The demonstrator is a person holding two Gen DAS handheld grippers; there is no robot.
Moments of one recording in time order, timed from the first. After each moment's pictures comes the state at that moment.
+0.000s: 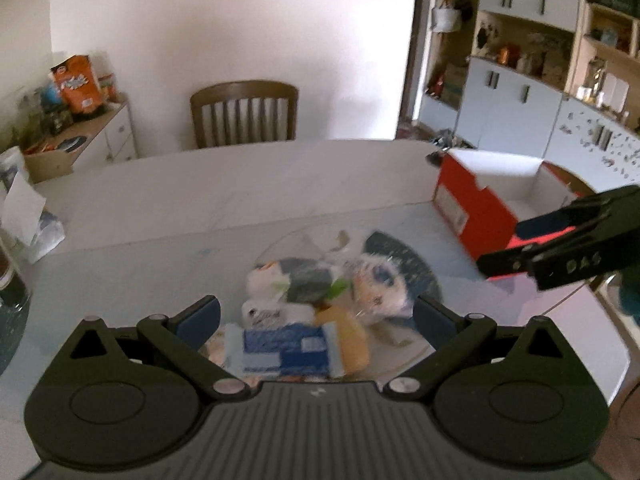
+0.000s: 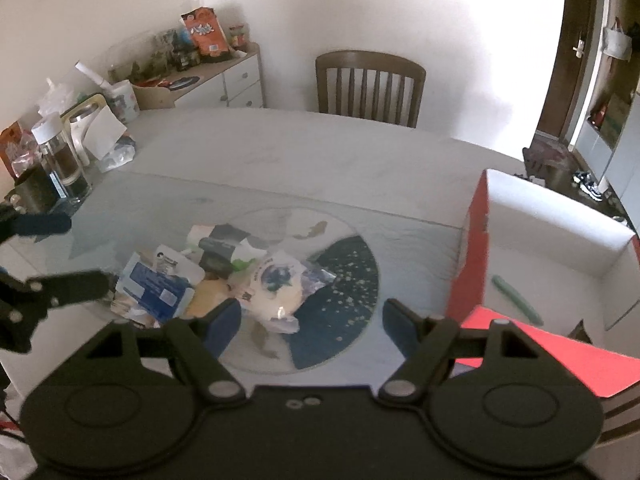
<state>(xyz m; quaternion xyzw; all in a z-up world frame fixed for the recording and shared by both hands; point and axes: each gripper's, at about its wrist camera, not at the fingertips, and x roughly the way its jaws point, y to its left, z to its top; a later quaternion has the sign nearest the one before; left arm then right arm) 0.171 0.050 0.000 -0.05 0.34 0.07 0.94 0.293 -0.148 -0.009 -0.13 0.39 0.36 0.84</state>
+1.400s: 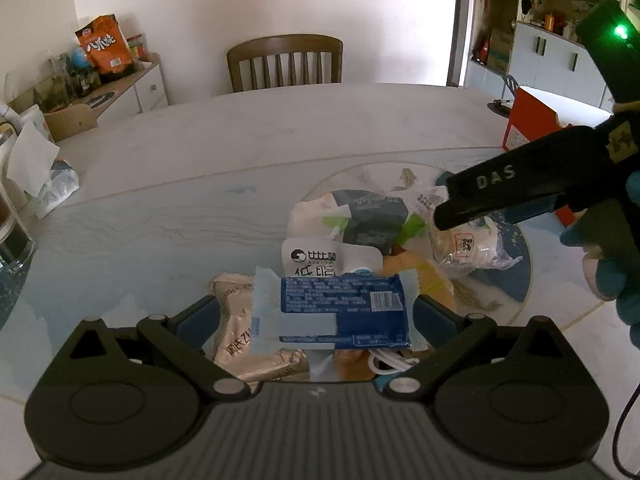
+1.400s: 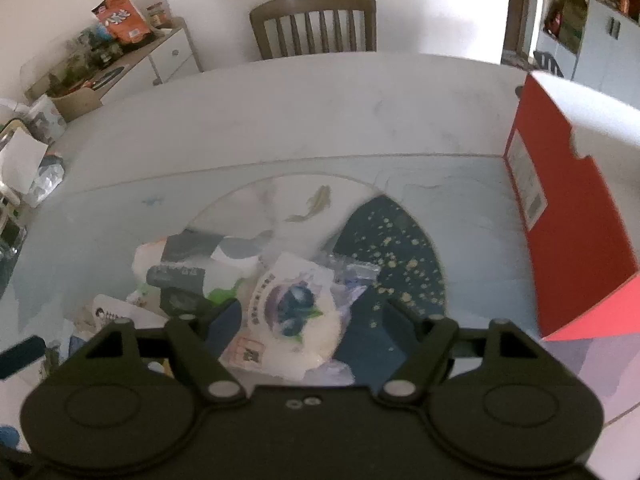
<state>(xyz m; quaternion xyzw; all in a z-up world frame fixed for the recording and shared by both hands) 0.202 0.069 -0.079 -0.04 0.39 0.13 0.91 0.340 -0.060 -0.094 -0.05 0.48 0.27 0.83</state>
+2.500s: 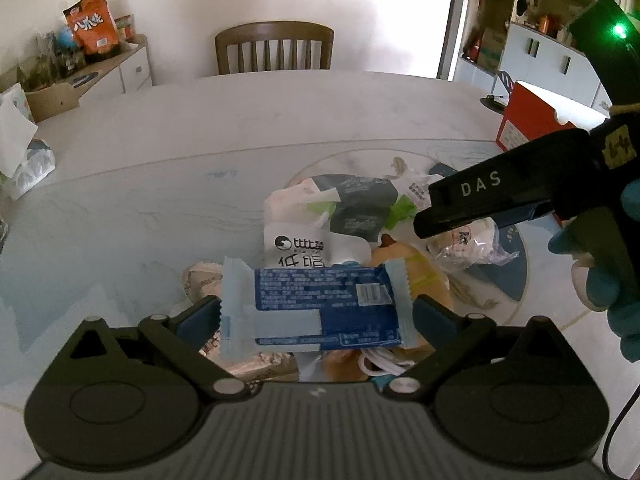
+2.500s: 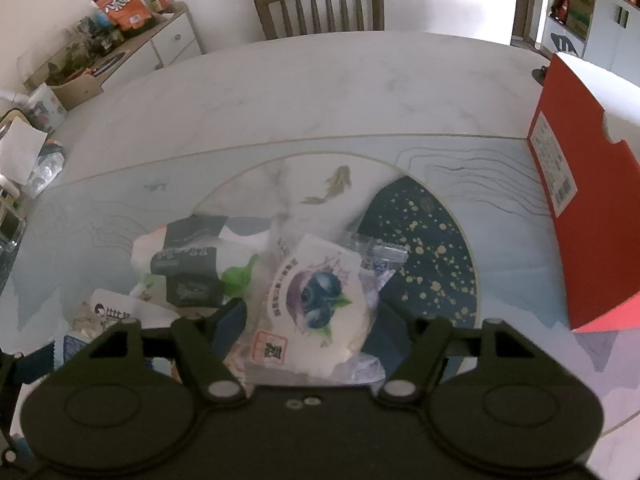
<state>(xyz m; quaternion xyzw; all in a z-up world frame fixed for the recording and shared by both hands) 0.211 0.077 -0.098 -0.07 0.40 0.11 0.91 0.338 -0.044 -0.111 -0.06 0.49 0.28 0.82</state>
